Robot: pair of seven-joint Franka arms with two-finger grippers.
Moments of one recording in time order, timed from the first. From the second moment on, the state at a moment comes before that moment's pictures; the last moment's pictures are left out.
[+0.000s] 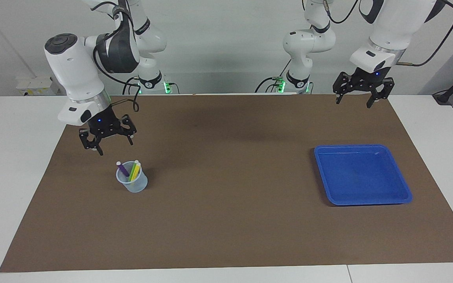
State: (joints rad) left arm 0.03 -0.08 -0.17 -1.66 0.01 1.62 0.16; right arm -0.02 0.05 0.05 -1.83 0.05 2.03 -0.34
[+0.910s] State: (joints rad) left arm 0.03 -0.08 -0.17 -1.66 0.01 1.62 0.16; right arm -0.03 0.00 0.04 -1.73 0.05 1.70 -0.13
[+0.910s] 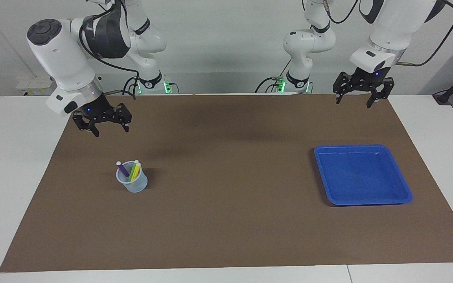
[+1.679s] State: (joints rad) left arm 0.03 -0.08 -0.17 -1.66 0.01 1.62 0.16; right arm -0.03 -0.11 0.04 -1.73 0.05 1.58 -0.12
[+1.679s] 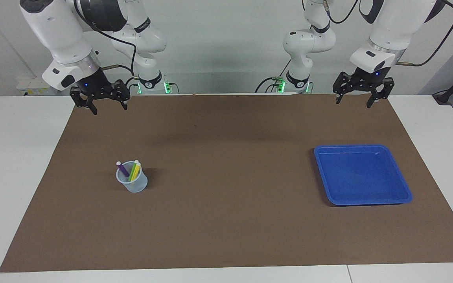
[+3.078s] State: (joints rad) left arm 0.06 -0.08 -0.17 -1.66 0.01 1.62 -0.04; right arm -0.03 -0.20 0.05 -1.73 0.05 1.57 -0.12
